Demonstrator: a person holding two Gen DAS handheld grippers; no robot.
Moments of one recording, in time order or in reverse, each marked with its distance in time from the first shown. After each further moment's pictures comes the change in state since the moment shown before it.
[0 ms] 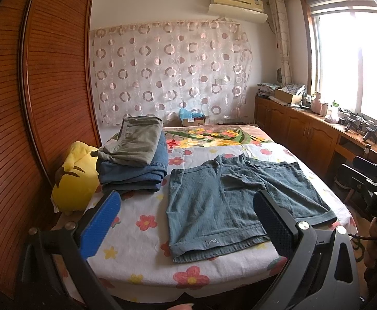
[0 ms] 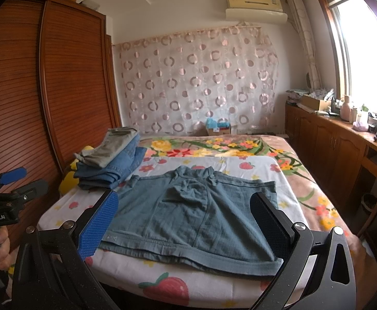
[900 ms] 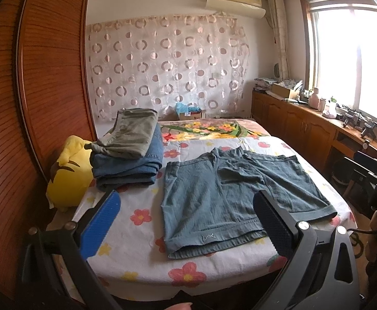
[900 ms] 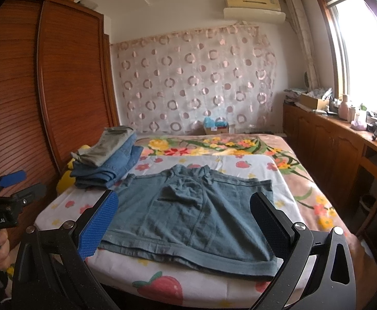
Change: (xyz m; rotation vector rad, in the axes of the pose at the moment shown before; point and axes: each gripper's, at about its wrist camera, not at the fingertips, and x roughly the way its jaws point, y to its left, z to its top) left arm 0.016 -0.004 -0.009 -0.002 0.038 -0.018; right arm -0.008 -0.018 0.007 0.000 0.015 -0.011
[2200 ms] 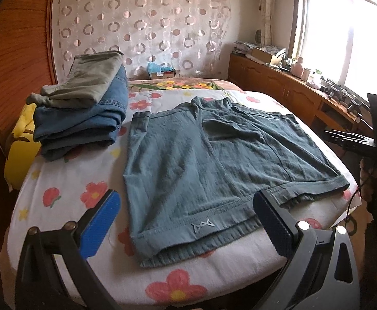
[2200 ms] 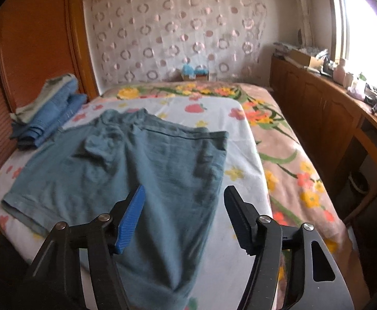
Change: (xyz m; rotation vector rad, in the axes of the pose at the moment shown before) left arm 0.110 0.006 -0.041 0.010 0.204 -0.171; right arm 0.130 -0.138 -0.041 0.004 0.324 -0.081
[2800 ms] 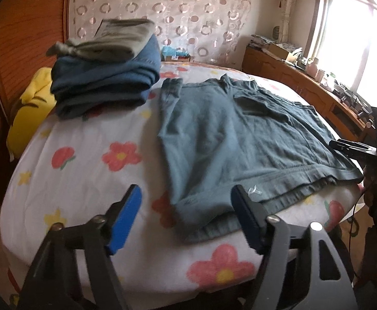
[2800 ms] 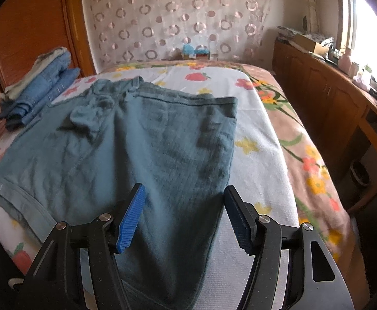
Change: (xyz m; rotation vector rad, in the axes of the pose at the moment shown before) left arm 0.009 0.047 -0.039 -0.101 0.071 0.016; right arm 0.034 0.011 -0.025 -0.033 0.103 -0.012
